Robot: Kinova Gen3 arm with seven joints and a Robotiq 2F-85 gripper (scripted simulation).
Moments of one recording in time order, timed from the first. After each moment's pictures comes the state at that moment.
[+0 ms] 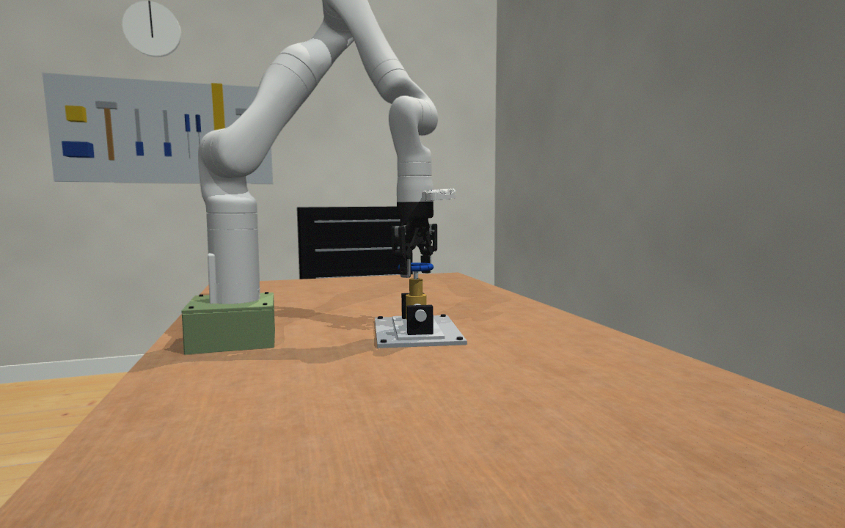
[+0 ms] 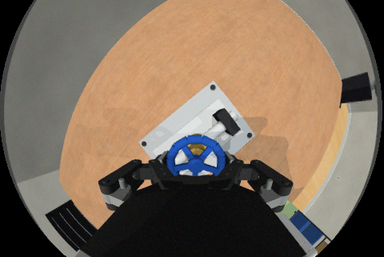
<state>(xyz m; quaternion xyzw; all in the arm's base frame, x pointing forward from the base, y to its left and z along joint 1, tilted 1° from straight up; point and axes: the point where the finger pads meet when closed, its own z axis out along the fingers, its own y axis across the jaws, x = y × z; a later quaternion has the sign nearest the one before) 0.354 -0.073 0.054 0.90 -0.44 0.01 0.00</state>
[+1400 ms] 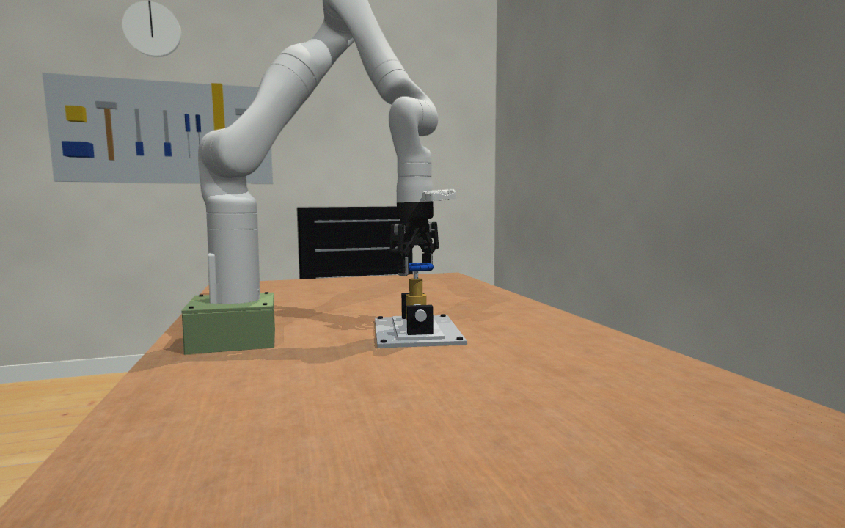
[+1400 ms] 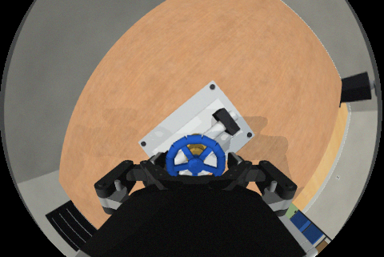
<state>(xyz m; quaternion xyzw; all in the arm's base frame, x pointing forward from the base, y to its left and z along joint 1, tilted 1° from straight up) 0.353 -0.073 0.053 0.90 -0.44 0.01 0.00</state>
